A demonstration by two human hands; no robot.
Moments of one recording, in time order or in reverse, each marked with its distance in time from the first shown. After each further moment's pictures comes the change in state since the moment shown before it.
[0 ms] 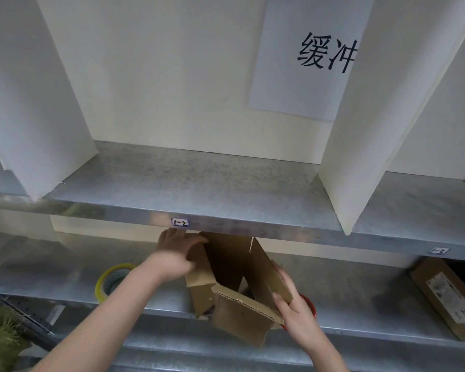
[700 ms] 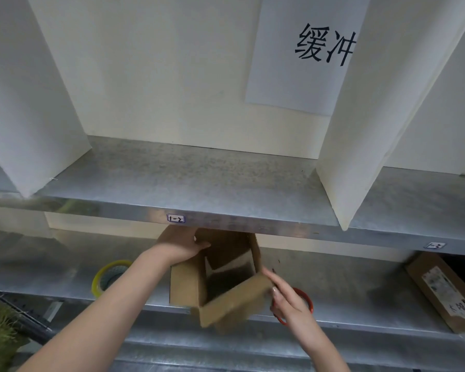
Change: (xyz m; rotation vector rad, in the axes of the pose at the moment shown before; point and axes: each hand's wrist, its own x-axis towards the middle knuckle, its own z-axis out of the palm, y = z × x) left_hand 0.024 0.011 -0.001 -0.185 0.016 -0.058; right_hand -0.008 0.001 -0.003 0.170 -0.082 0.065
